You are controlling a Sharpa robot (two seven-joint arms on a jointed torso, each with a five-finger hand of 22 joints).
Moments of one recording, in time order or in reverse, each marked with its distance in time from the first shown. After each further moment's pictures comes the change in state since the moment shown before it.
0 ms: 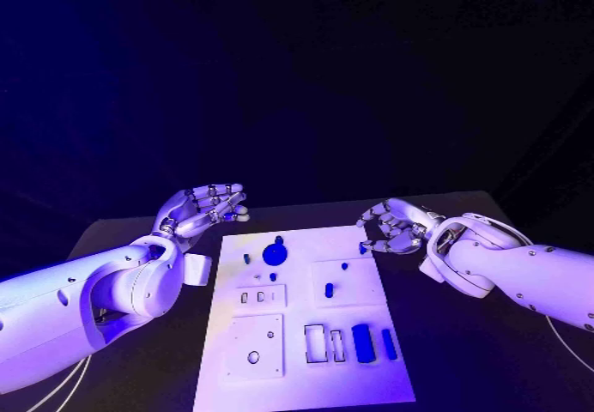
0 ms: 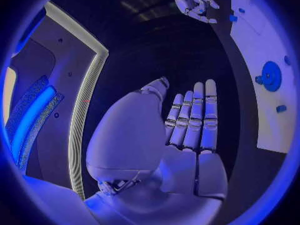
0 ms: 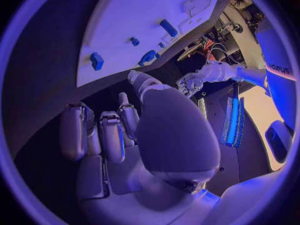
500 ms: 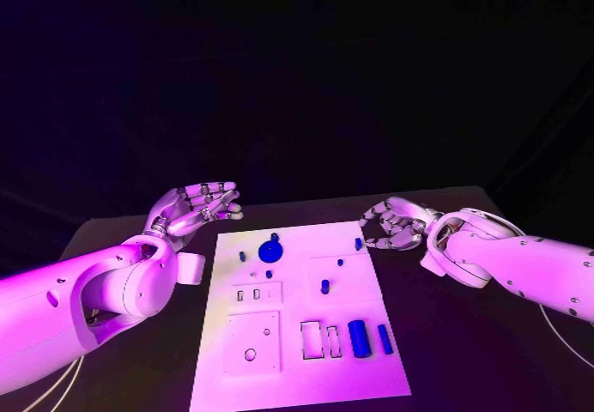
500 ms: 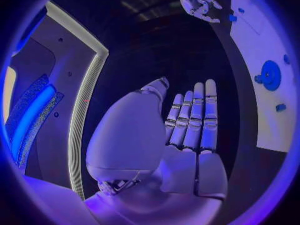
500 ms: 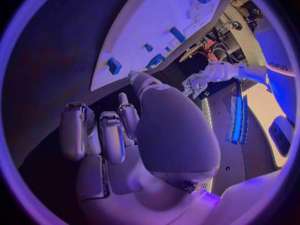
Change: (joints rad) left arm 0.000 -0.003 0.000 -0.002 0.002 0.008 0.000; left_hand 0.000 0.000 0.000 0.000 0.000 0.000 0.000 0.000 0.000 0.000 0.000 0.000 0.000 -0.004 0.004 -0.003 0.001 0.000 0.000 0.000 0.000 0.000; right arm -0.011 0.025 -0.002 -0.101 0.032 0.057 0.045; right_hand 0.002 -0.002 0.000 -0.006 0.011 -0.008 0.001 -0.010 -0.003 -0.004 0.003 0.000 0.000 0.003 0.003 0.000 0.001 0.000 0.000 0.000 0.007 0.000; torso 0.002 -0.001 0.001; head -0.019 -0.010
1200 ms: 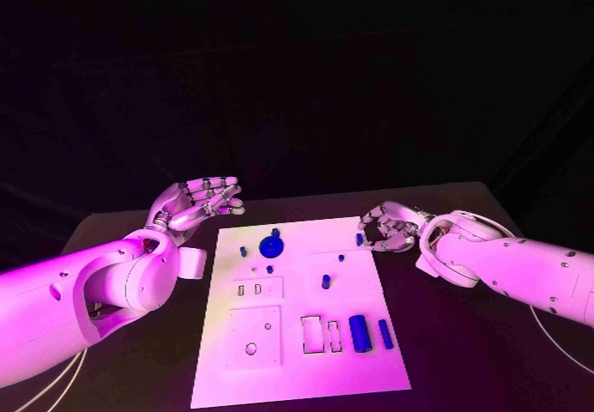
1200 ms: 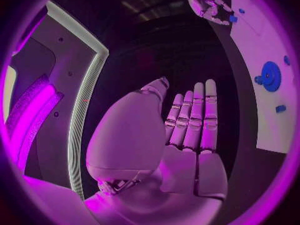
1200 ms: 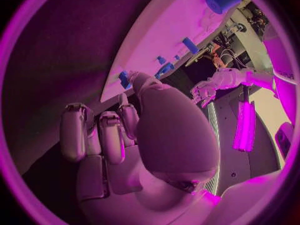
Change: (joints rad) left arm 0.000 0.001 0.000 -0.001 0.001 0.004 0.000; left_hand 0.000 0.000 0.000 0.000 0.000 0.000 0.000 0.000 0.000 0.000 0.000 0.000 0.000 0.000 0.000 0.000 0.000 0.000 0.000 0.000 0.000 0.000; right arm -0.030 0.059 -0.003 -0.068 -0.039 0.007 -0.054; right_hand 0.000 0.000 0.003 -0.003 0.004 0.000 0.000 0.000 0.000 0.006 0.000 0.004 0.000 0.000 0.000 0.000 0.000 0.000 0.004 0.004 0.011 0.000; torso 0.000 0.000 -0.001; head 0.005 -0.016
